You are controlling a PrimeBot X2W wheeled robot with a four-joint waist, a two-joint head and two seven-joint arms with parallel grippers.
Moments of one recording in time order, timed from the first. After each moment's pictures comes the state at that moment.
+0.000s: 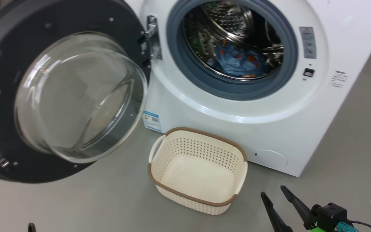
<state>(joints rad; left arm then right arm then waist) 0.23 0.05 0.24 0.12 -0.37 -0.13 -0.26 0.02 -0.21 0.26 0.23 0.40 0.13 -0.26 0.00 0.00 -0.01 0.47</state>
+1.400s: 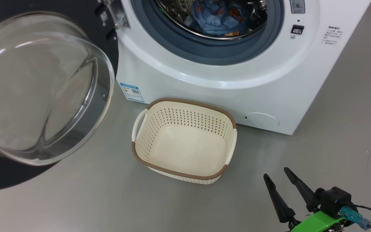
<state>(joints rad) -0.41 0.76 0.31 0.46 -1.25 -0.13 -0.10 -0.05 -0.21 0.24 0.23 0.38 0.13 -0.26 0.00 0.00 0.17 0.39</state>
